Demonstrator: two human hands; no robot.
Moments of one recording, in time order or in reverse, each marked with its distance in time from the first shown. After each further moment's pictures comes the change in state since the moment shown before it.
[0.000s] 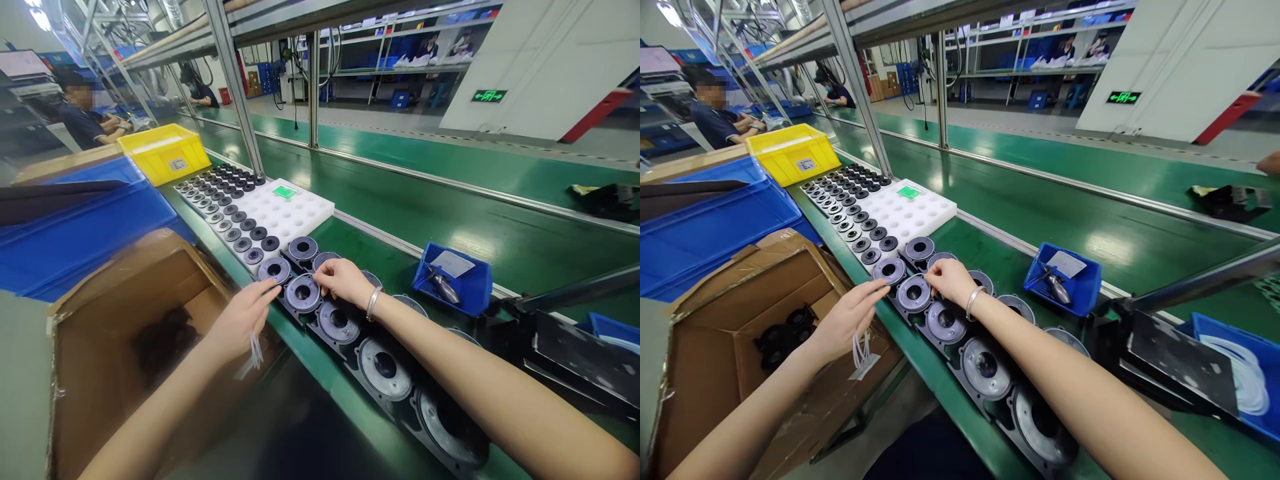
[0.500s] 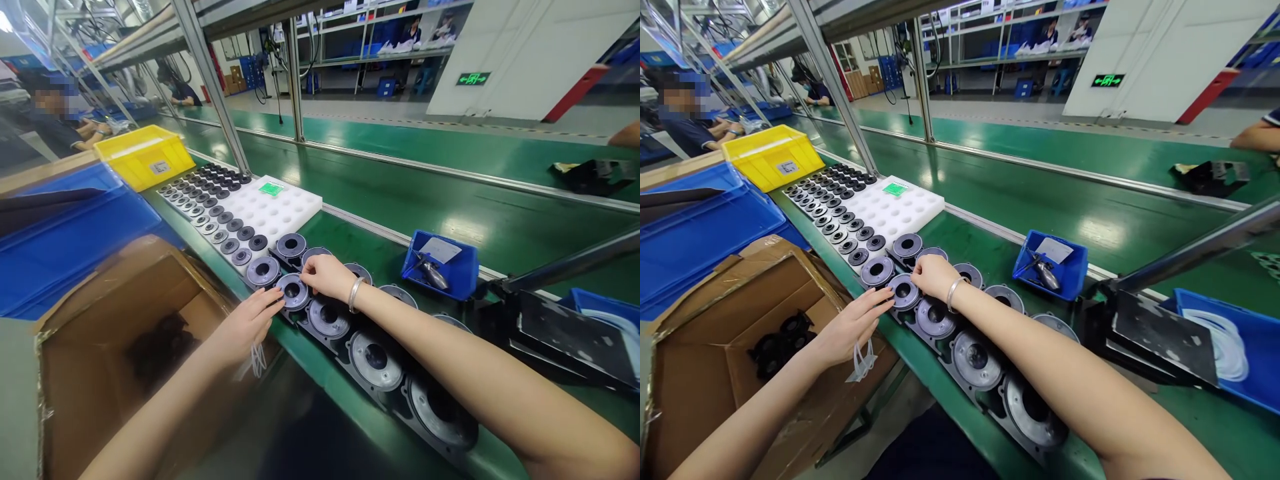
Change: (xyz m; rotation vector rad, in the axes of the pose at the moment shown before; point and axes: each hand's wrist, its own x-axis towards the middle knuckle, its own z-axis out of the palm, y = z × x) left_hand 0.002 -0.003 0.019 -0.053 -0.129 0.191; right_hand 0.002 -0.007 0.000 -0.265 -0.001 -0.050
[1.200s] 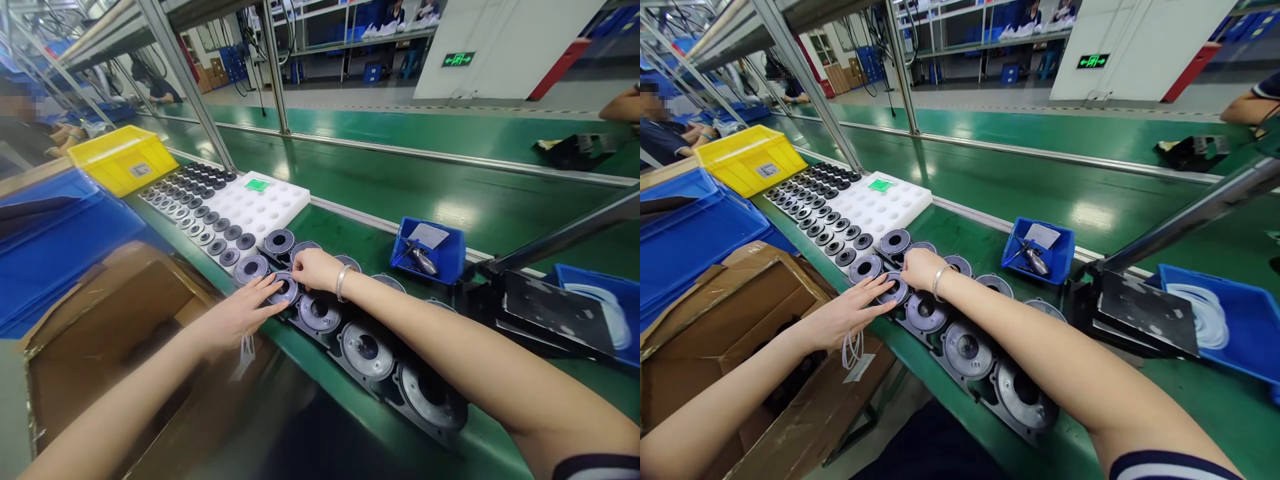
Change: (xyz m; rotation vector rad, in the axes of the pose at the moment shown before) left_hand 0.027 -0.021 -0.022 0.045 -0.350 0.190; right_hand 0.000 -0.005 -0.008 -0.133 -0.064 0.008
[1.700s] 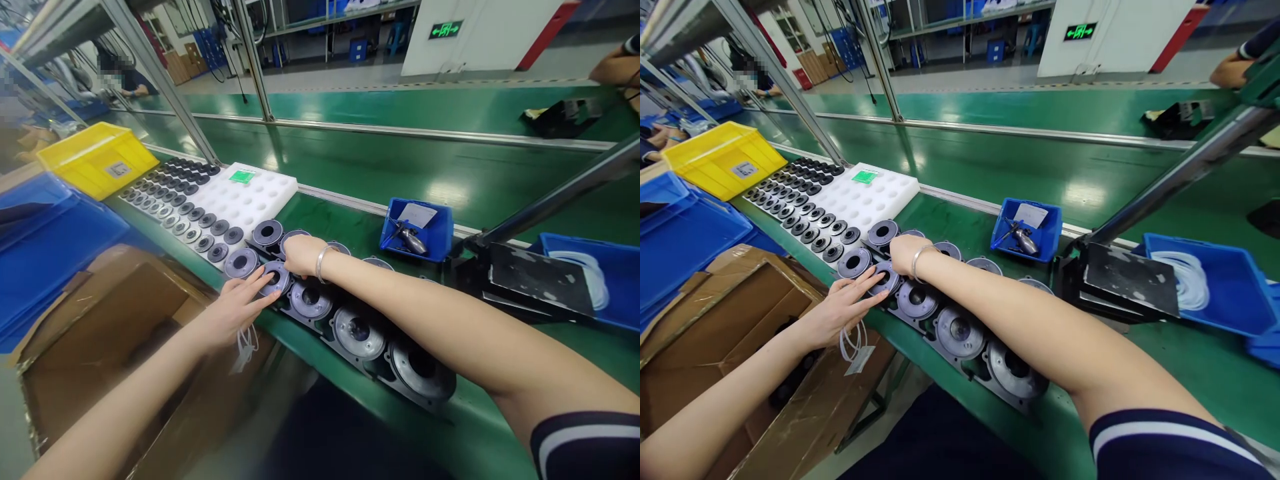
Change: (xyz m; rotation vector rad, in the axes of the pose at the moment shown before) left_hand 0.002 0.011 0.006 0.069 0.001 -0.104; right_hand 0.007 -0.007 -0.007 -0.144 -0.090 0.067
